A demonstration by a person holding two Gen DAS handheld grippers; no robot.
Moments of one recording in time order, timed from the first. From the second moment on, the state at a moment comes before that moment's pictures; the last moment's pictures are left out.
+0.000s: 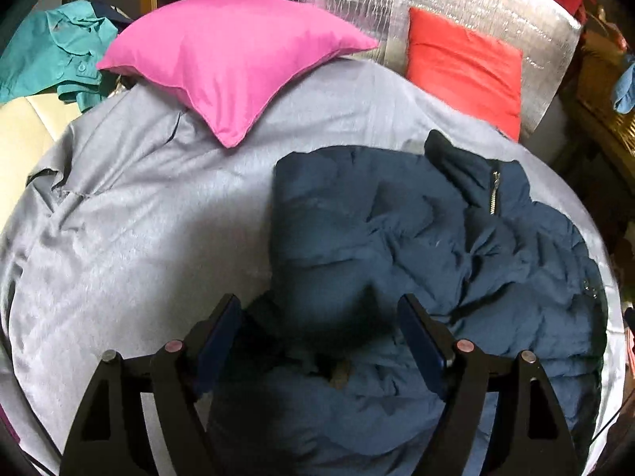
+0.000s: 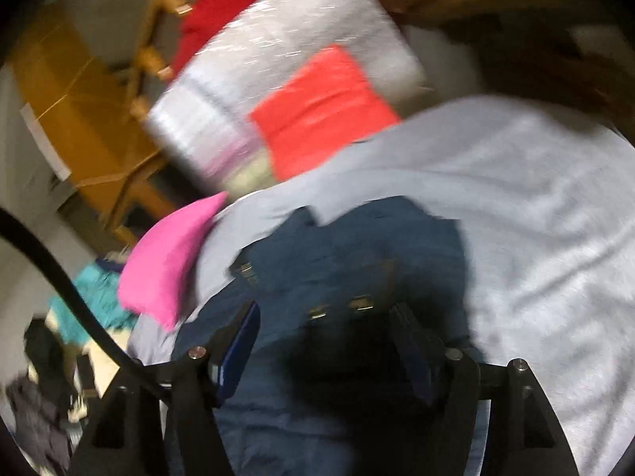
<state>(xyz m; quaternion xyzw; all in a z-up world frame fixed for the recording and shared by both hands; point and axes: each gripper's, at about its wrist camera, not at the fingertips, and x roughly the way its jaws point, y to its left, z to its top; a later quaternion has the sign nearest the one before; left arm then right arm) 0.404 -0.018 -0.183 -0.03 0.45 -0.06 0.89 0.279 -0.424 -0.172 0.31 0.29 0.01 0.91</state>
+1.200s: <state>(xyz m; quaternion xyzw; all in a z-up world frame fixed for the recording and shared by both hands) 0.433 -0.001 -0.222 -0.12 0.50 -0.08 0.85 0.303 -0.500 -0.255 0.42 0.39 -0.03 0.82</state>
